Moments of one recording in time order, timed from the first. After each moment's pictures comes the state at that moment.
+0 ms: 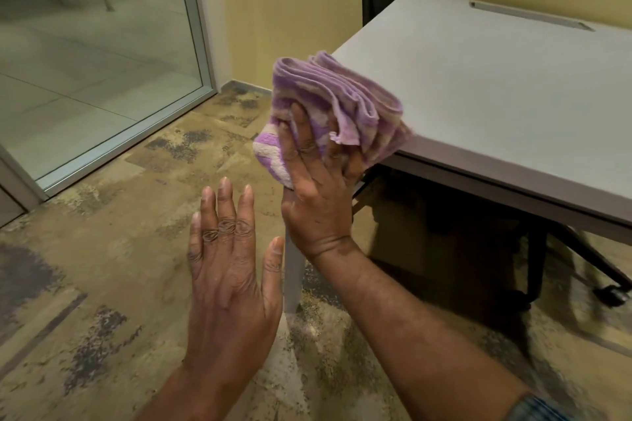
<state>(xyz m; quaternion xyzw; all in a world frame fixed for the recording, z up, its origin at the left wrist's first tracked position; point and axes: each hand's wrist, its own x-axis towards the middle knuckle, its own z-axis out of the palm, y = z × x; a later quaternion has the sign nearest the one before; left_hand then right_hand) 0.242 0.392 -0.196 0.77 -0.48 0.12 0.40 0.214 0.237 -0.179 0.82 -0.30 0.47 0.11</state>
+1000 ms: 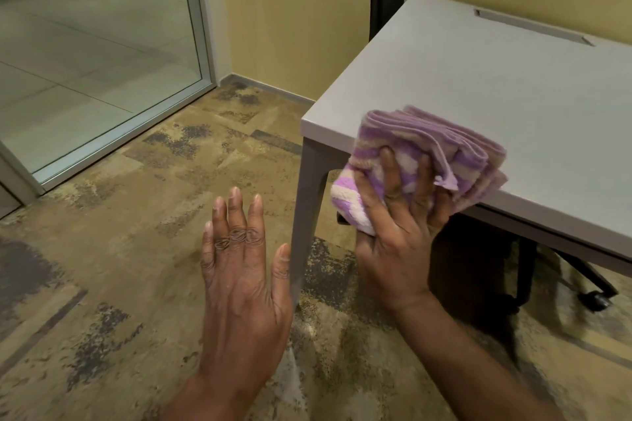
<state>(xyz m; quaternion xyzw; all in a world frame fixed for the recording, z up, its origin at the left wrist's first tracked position) 0.252 0.391 -0.177 0.78 -0.47 0.09 0.40 0.134 0.234 -0.166 0.83 -0.35 0.42 0.14</state>
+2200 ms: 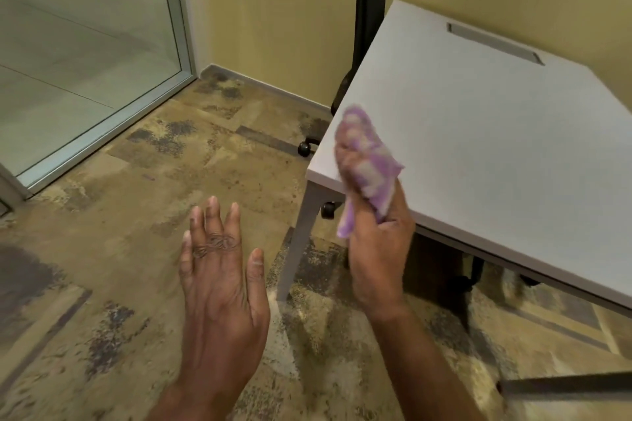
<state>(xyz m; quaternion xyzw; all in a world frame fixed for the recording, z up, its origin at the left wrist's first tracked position) 0.290 0.434 -0.073 0.79 -0.45 0.00 0.43 0.192 0.305 -0.022 0.57 -0.41 0.54 -0.47</state>
